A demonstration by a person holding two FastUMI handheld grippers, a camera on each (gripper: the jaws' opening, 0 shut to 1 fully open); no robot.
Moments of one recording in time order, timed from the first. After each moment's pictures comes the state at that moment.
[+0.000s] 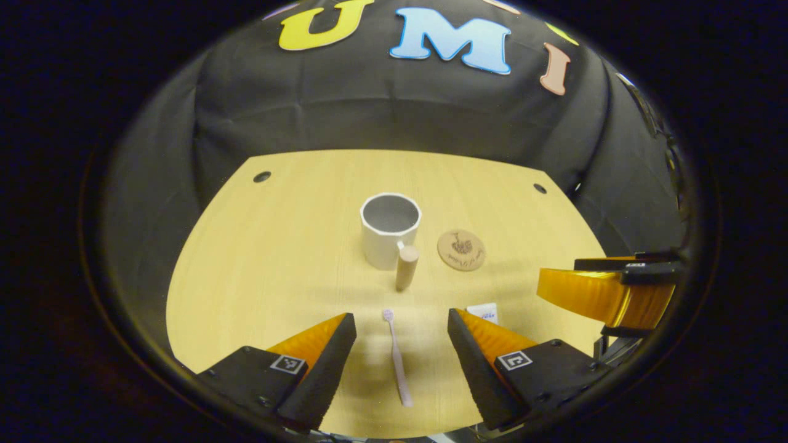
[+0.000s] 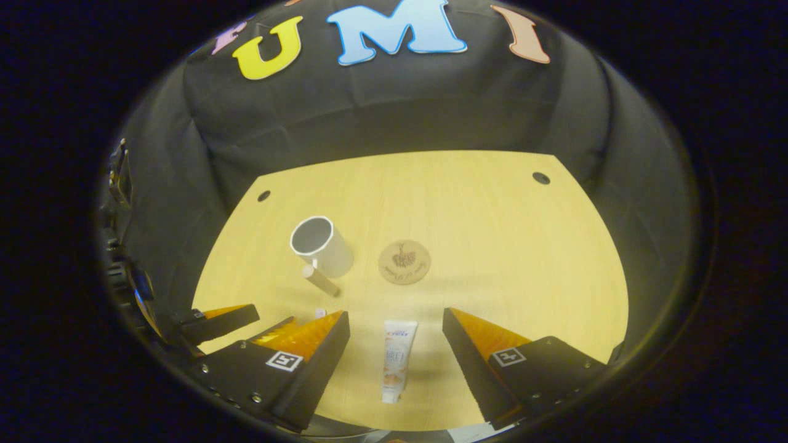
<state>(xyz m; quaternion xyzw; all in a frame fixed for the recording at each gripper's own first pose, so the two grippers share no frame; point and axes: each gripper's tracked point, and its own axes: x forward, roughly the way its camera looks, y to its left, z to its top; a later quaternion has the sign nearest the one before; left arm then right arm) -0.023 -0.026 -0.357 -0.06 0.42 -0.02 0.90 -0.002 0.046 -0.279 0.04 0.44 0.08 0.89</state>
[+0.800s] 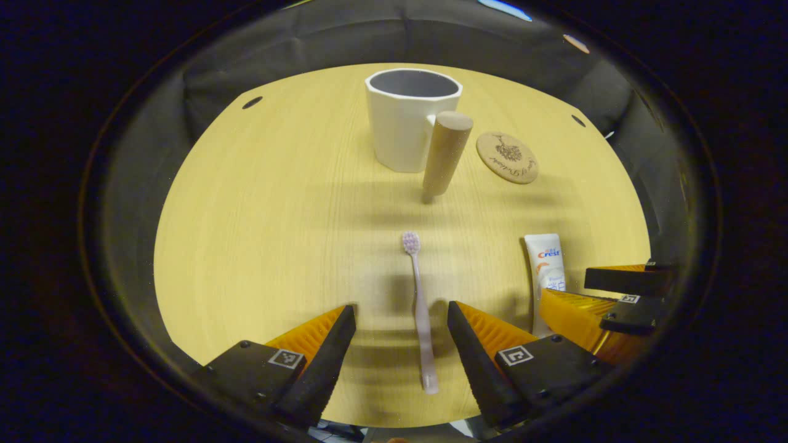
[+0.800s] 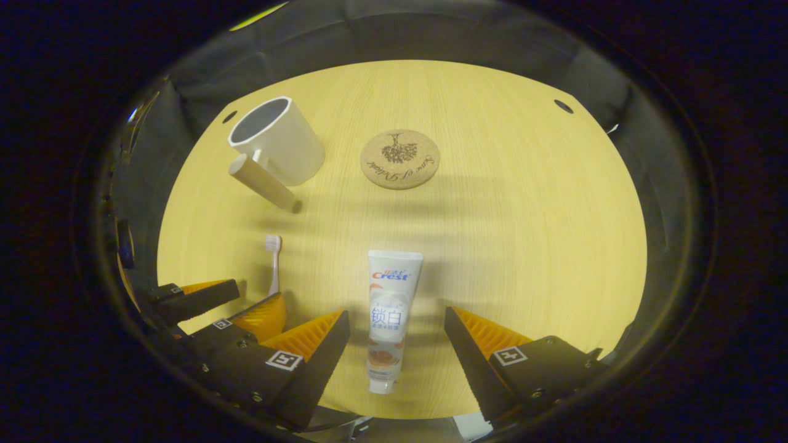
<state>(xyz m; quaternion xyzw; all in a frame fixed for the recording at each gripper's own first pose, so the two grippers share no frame) -0.059 -0.013 -0.478 -0.04 0.58 0.01 0.82 -0.034 0.054 -0.398 0.00 0.58 0.06 0.81</state>
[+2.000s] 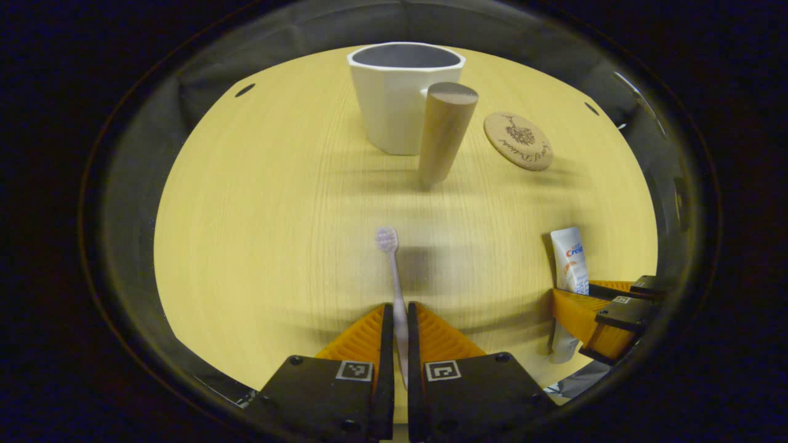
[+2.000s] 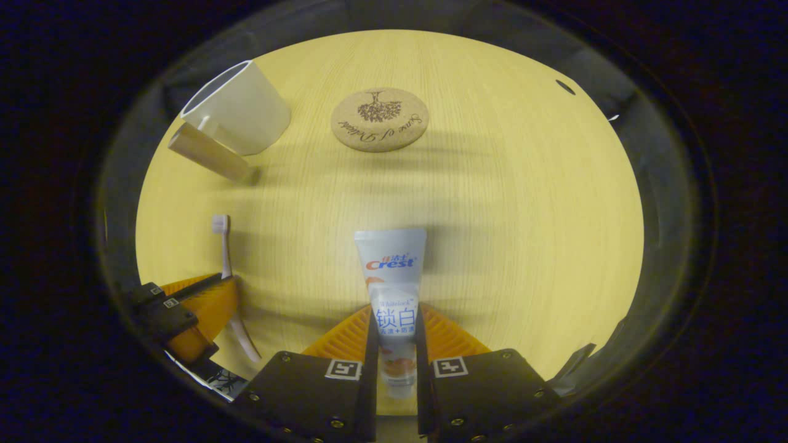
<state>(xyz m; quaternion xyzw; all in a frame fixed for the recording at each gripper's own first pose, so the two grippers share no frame) -0.056 -0.021 -0.488 -0.04 0.62 0.02 0.78 -0.041 0.038 -0.427 -0.03 0.64 0.04 0.77</state>
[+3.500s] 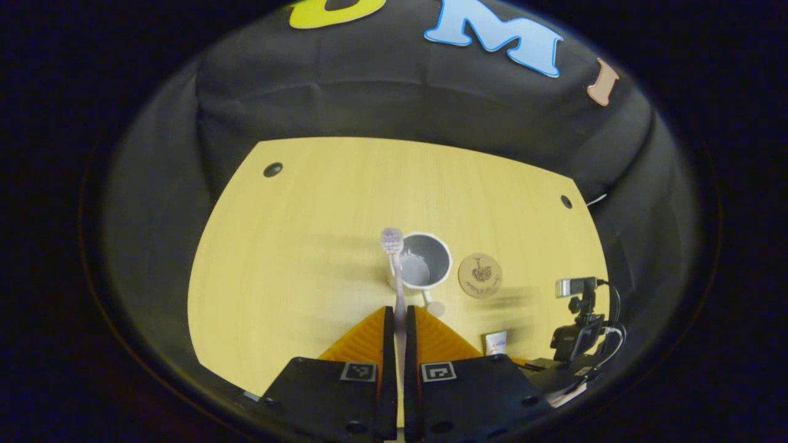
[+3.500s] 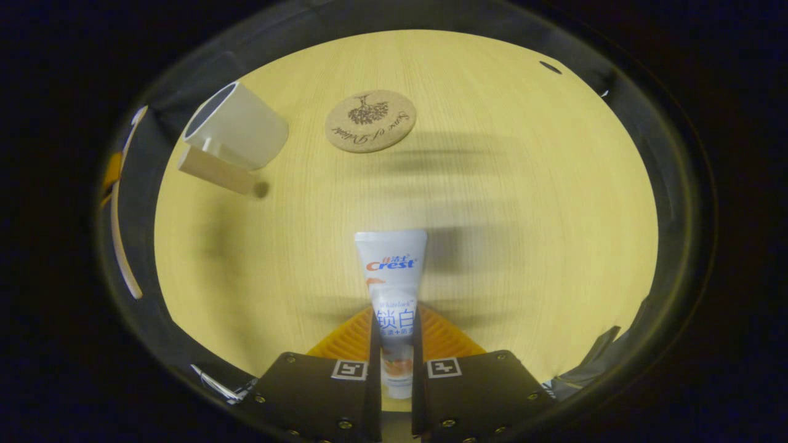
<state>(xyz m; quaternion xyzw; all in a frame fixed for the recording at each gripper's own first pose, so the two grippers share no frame) 0.072 0.015 -0.294 -0.09 0.48 0.02 0.87 -0.046 0.045 -0.420 0.05 0.63 0.04 0.77</state>
